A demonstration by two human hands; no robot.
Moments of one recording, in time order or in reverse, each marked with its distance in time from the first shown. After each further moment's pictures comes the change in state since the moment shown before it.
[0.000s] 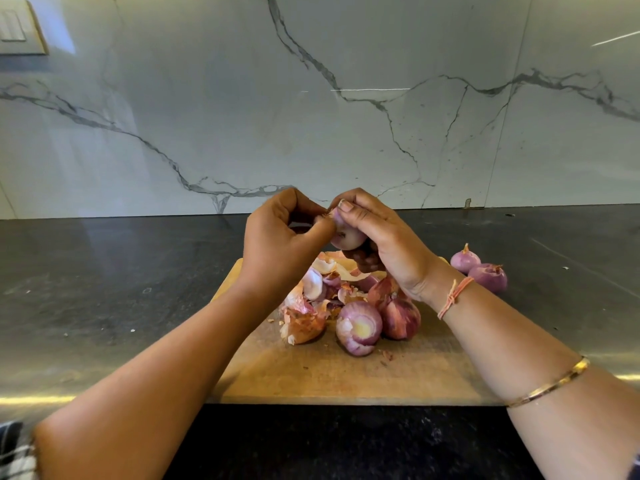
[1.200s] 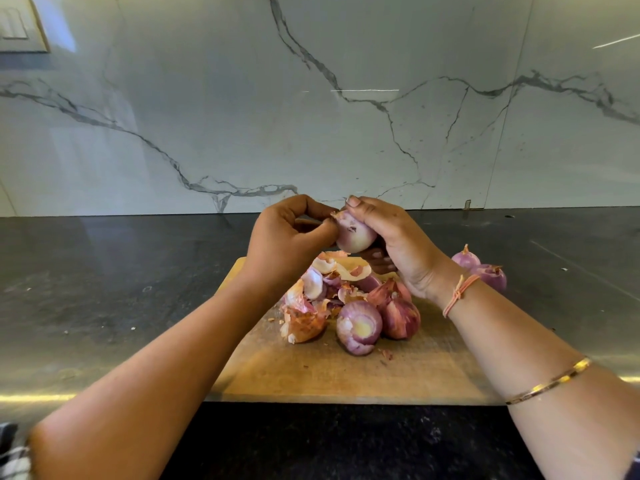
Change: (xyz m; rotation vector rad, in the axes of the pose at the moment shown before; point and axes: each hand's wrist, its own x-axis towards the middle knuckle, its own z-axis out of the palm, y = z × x) left_hand 0.002 0.001 -0.001 -0.074 -0.114 -0.153; right_hand -0.005 -0.010 -0.003 -0.001 0.083 0.179
